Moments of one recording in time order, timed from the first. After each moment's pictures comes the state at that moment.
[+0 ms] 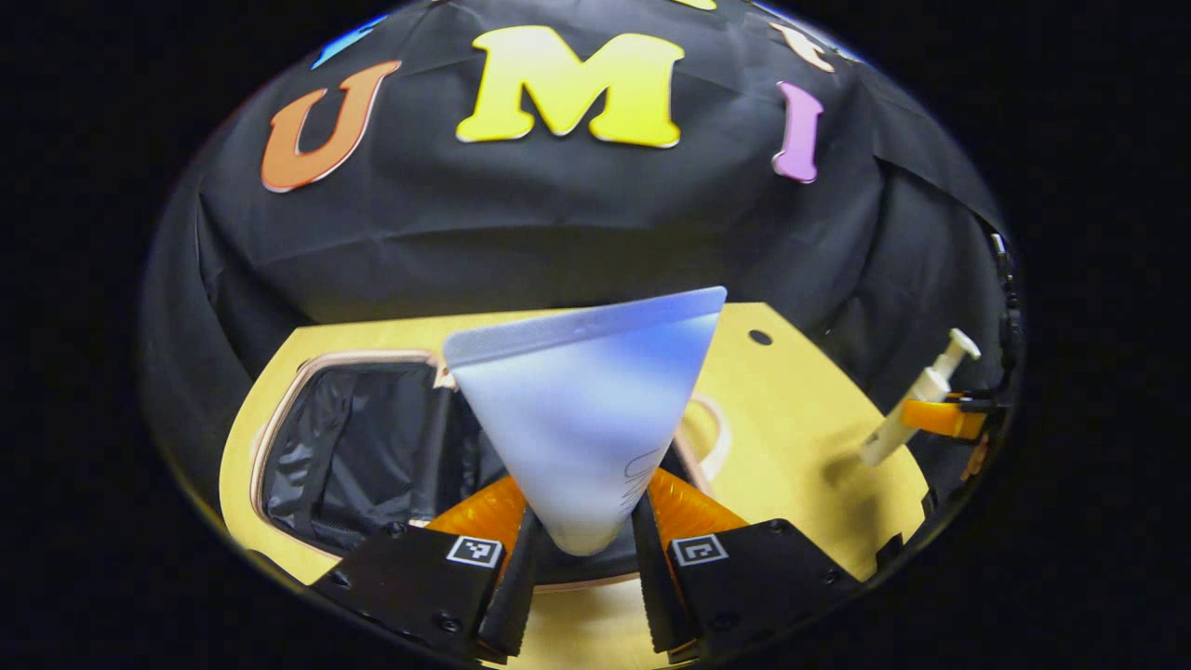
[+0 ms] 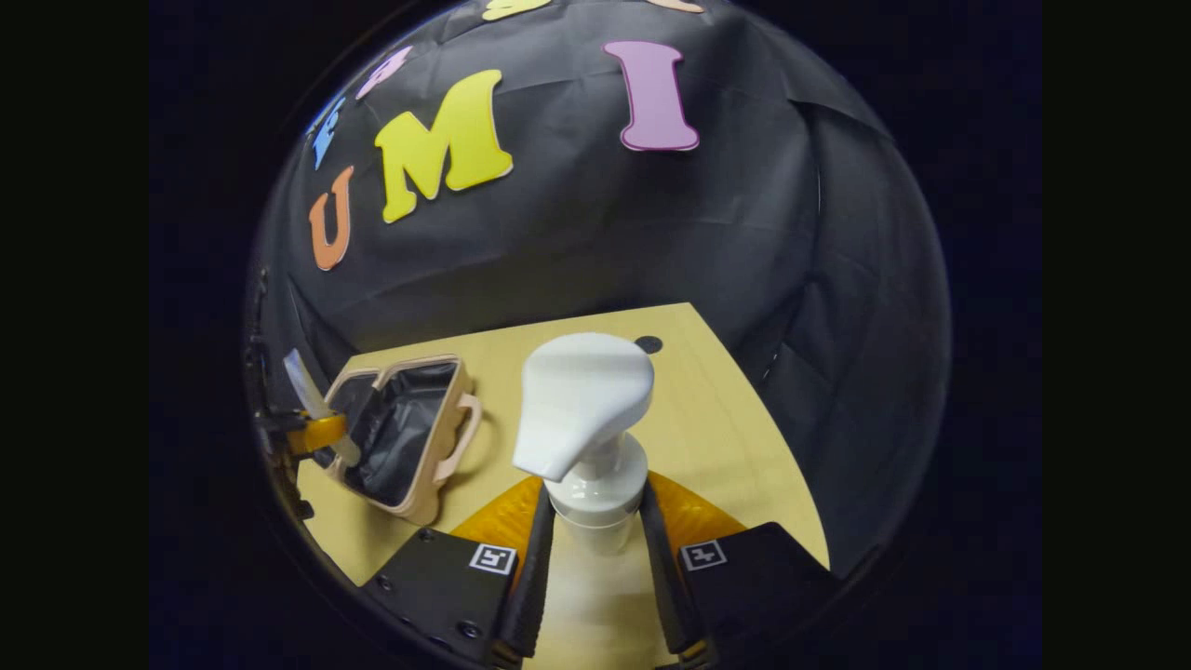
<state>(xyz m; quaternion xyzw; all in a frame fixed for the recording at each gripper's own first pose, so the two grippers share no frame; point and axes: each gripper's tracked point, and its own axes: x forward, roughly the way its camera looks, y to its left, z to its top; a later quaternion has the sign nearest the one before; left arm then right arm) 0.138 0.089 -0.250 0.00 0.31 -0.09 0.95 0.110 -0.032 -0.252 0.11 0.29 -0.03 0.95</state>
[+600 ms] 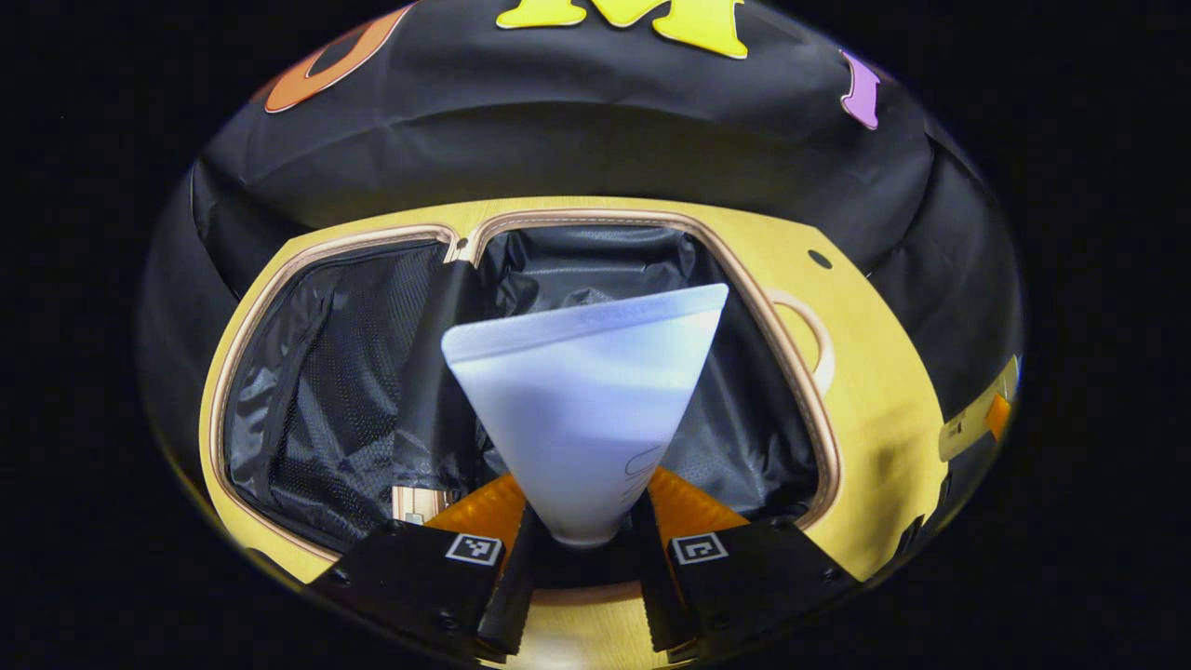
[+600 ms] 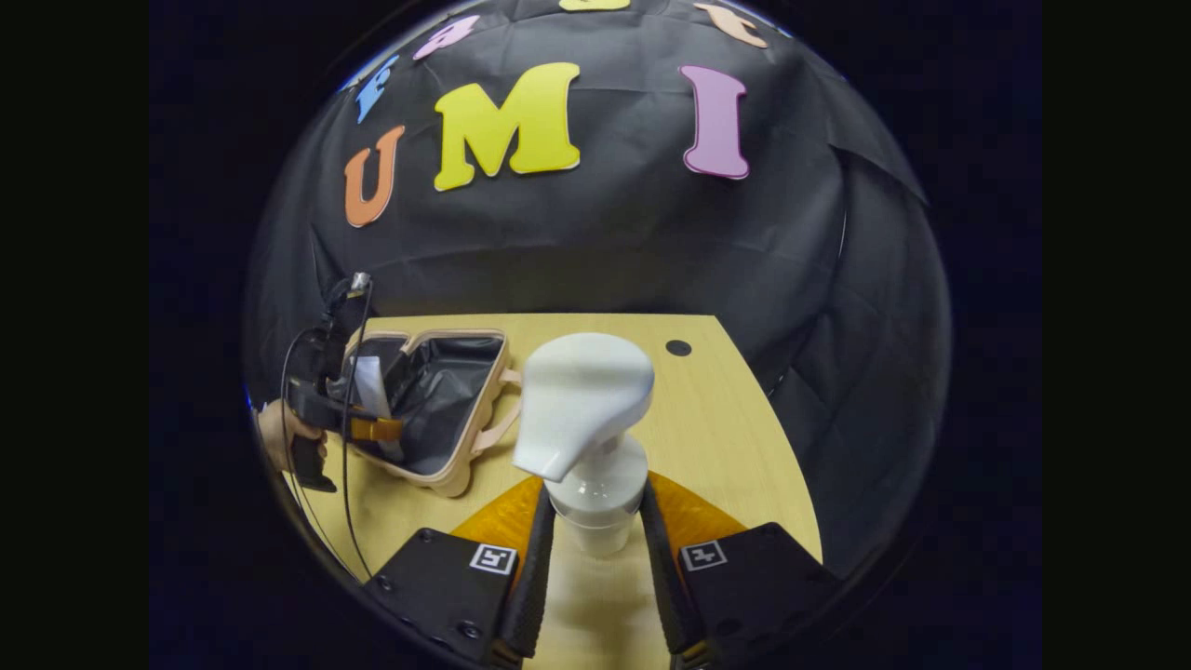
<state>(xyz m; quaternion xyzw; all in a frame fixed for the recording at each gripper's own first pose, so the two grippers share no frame) 0.146 0.117 -0.335 0.00 0.43 -0.06 0.90 0.080 0.018 -0.250 0.04 0.29 -0.01 0.96</state>
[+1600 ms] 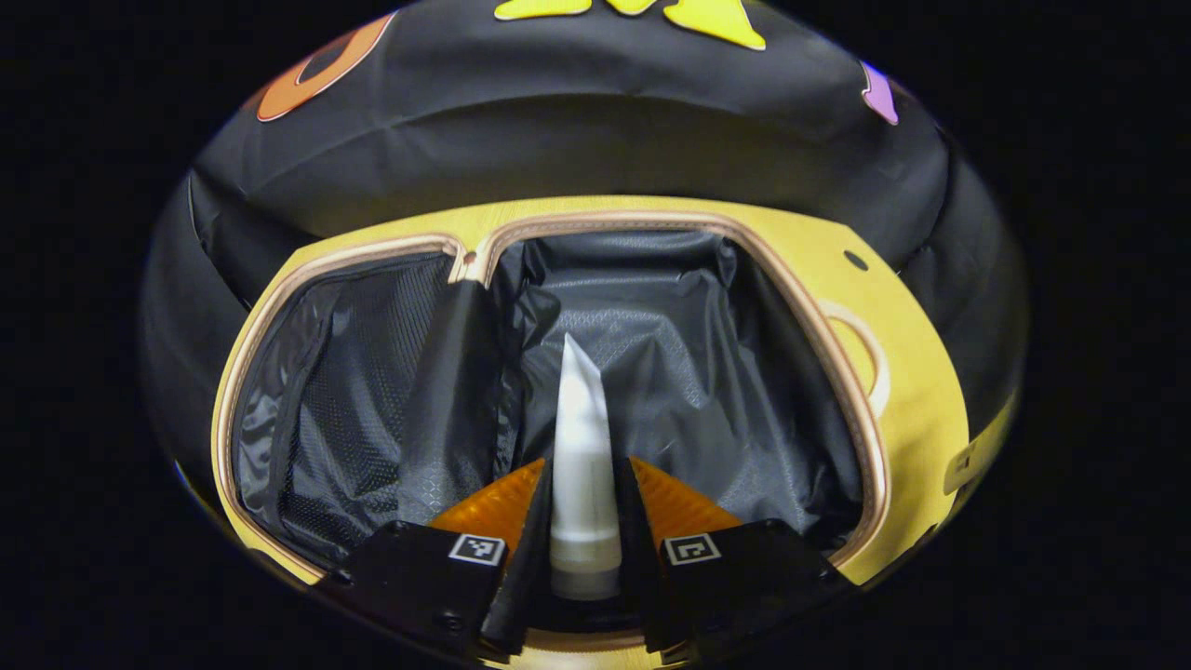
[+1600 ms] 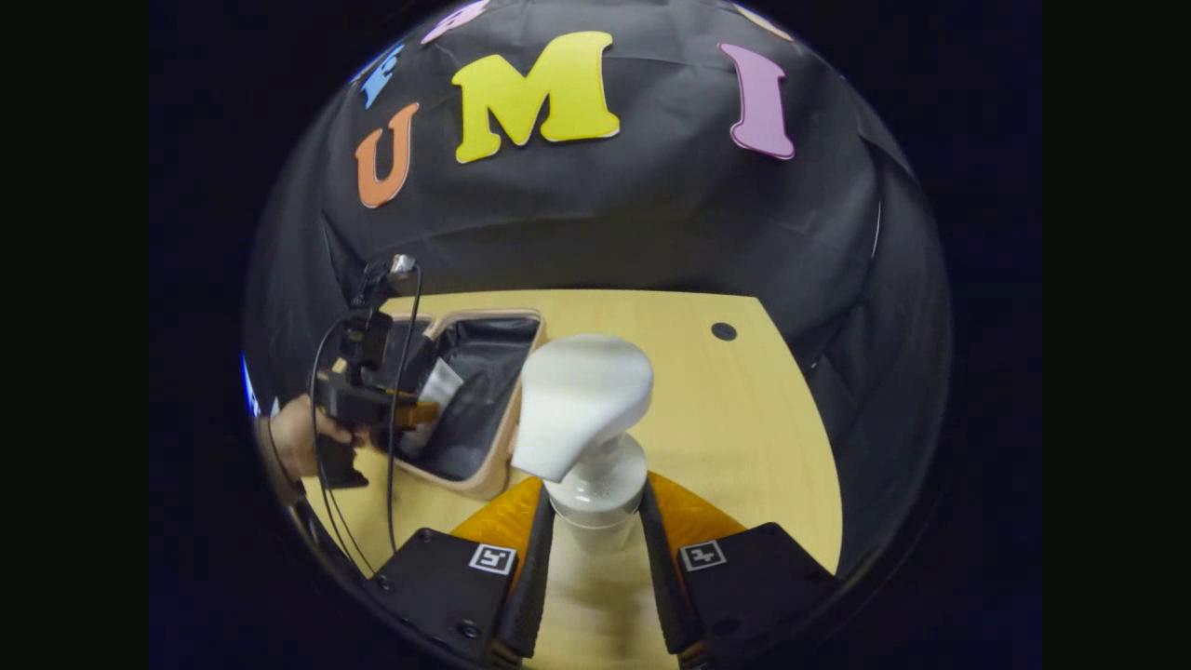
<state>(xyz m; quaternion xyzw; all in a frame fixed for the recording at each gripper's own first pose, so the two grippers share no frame) 0.181 0.125 -0.337 0.02 0.42 -0.04 0.91 0.123 0.080 -0.247 0.06 0.33 0.05 0.94</state>
